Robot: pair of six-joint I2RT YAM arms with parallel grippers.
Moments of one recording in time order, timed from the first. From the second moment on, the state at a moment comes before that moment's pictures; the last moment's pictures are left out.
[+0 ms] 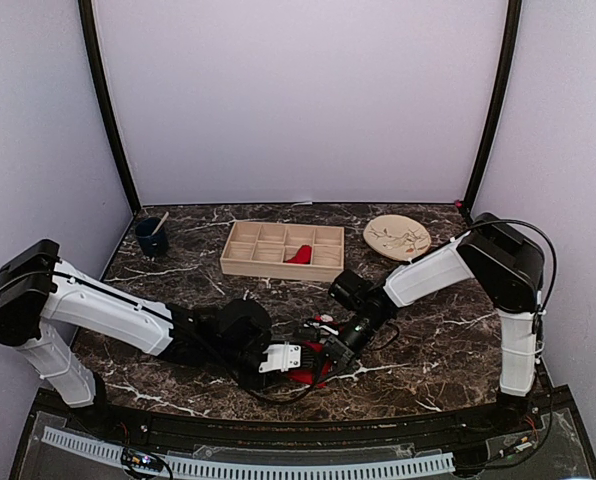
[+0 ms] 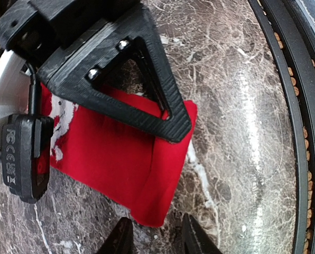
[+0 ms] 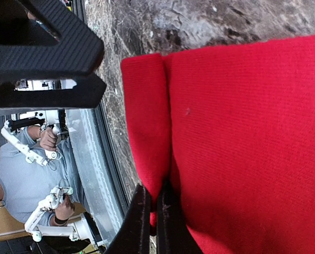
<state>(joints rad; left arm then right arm) -1.16 1.61 0.76 -0.04 0.07 0.48 0.86 2.04 1.09 -0.40 -1.02 0.09</state>
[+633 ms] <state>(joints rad) -1.21 1.66 0.76 0.00 0.03 0.58 0.86 2.05 1.08 -0.36 -1.06 0.15</state>
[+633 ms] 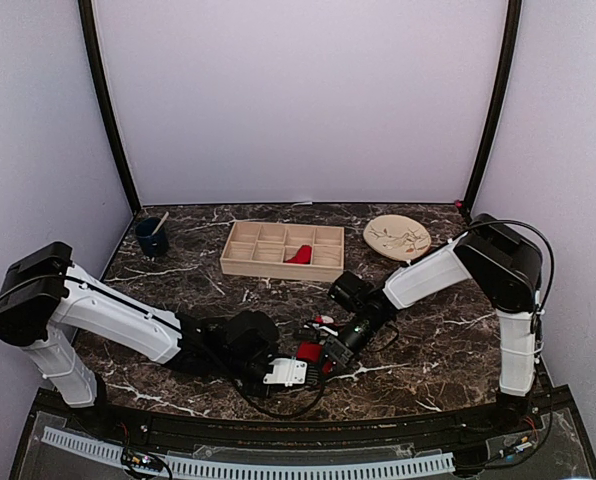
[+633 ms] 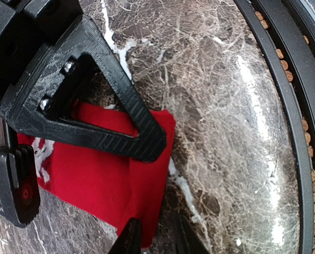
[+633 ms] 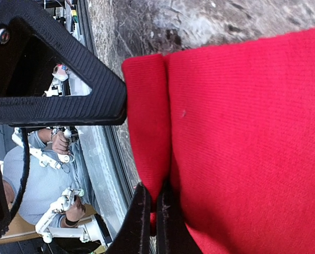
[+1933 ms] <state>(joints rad) -1.22 1.73 0.78 0.10 -0.05 0.62 0.86 2.05 1.05 -0.34 -1.08 0.16</state>
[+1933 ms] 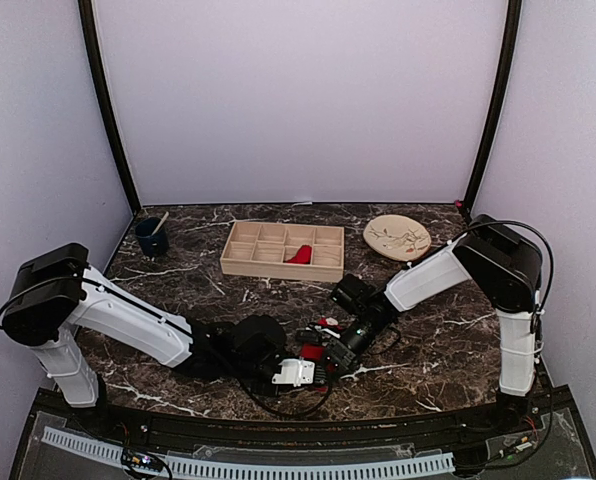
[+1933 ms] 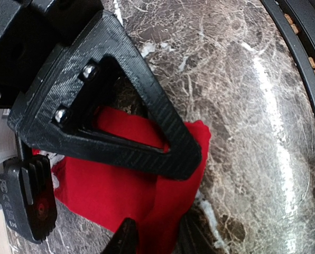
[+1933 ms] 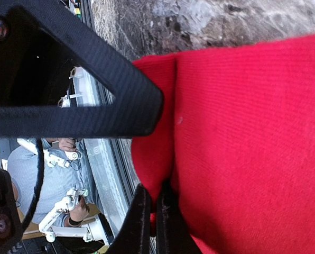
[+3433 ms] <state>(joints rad) -1.05 1.94 1.20 -0.45 0.42 0.44 0.74 1.93 0.90 -0.19 -1.02 0.29</state>
